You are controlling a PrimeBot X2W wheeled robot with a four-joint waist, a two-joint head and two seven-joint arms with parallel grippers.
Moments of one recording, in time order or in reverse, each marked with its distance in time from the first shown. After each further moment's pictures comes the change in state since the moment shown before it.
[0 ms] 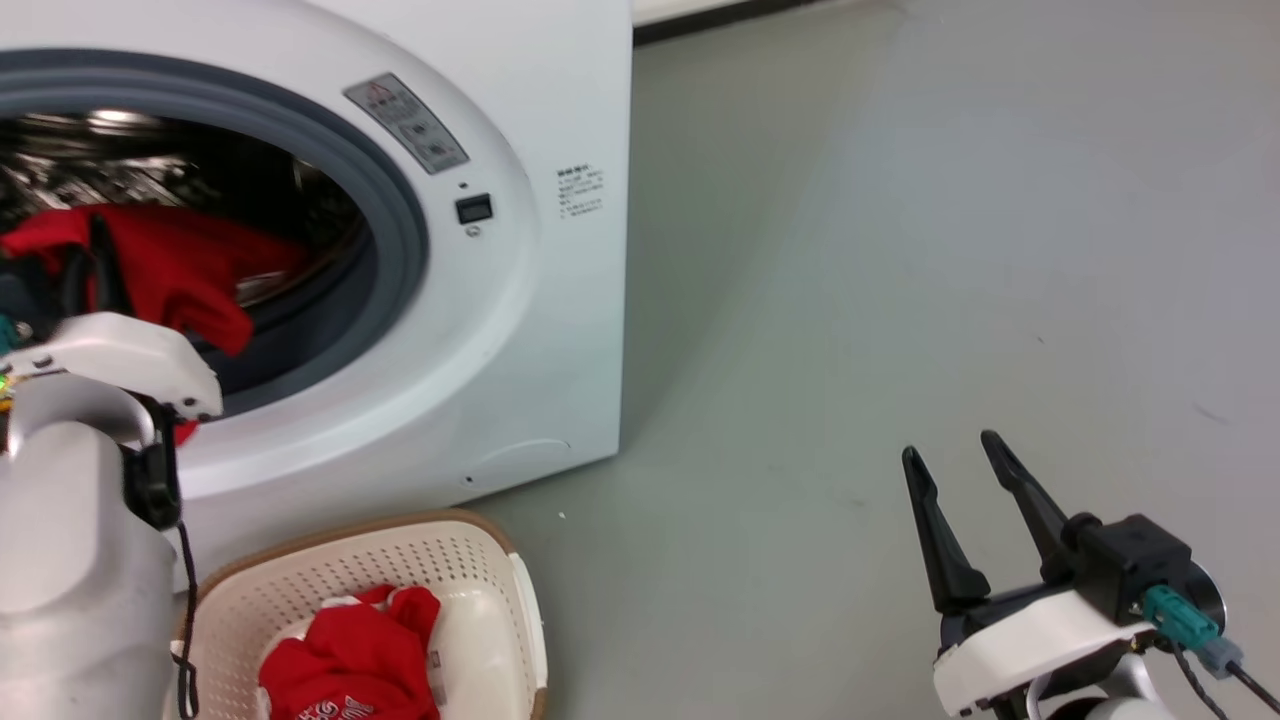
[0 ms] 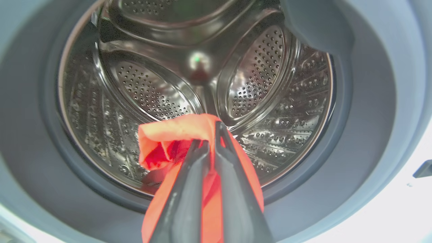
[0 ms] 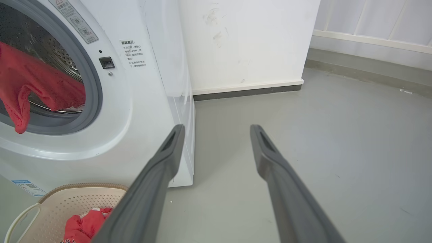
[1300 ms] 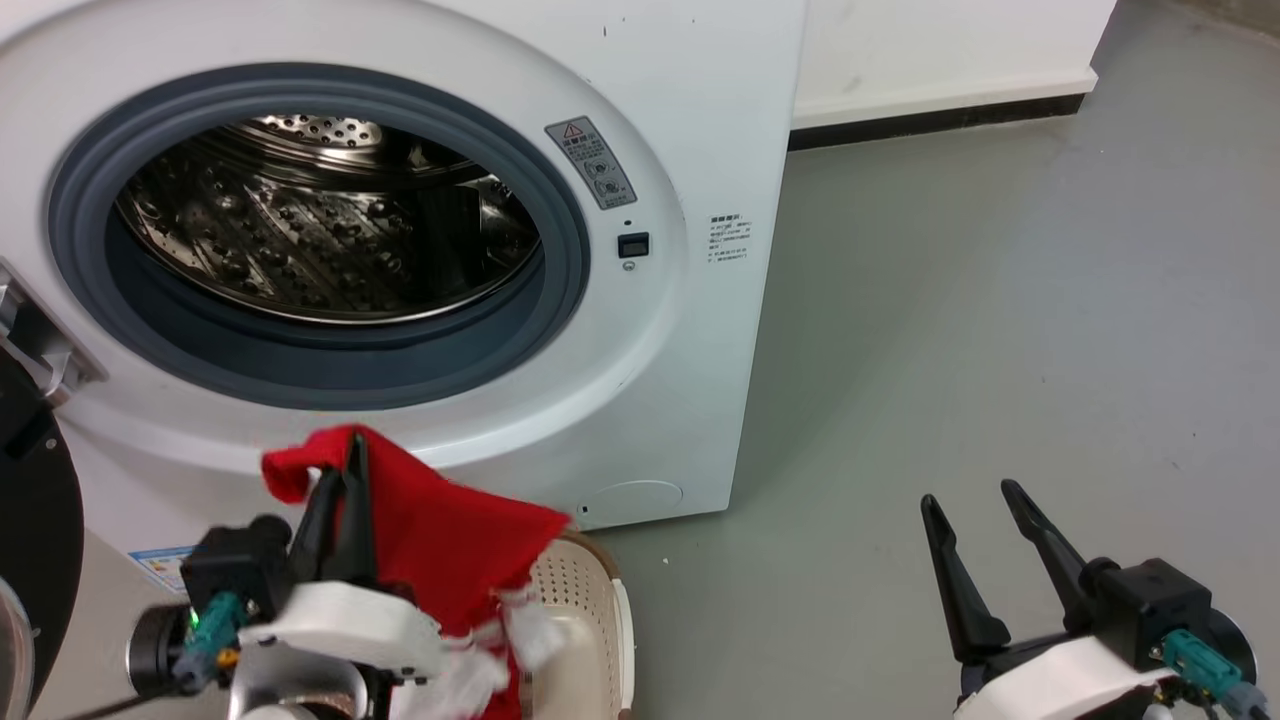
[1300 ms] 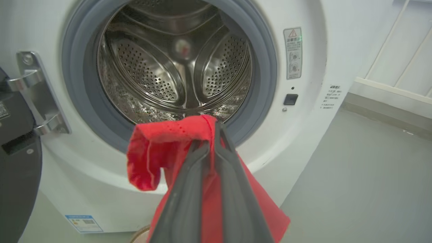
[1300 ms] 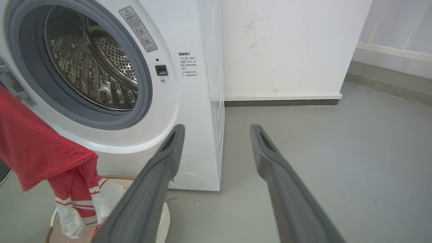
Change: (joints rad) left arm 0.643 -0.193 -0.165 -0.837 -0.027 0.097 0.197; right arm 0.128 0.000 -0.024 -0.122 -0.024 0.000 0.087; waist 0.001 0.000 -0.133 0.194
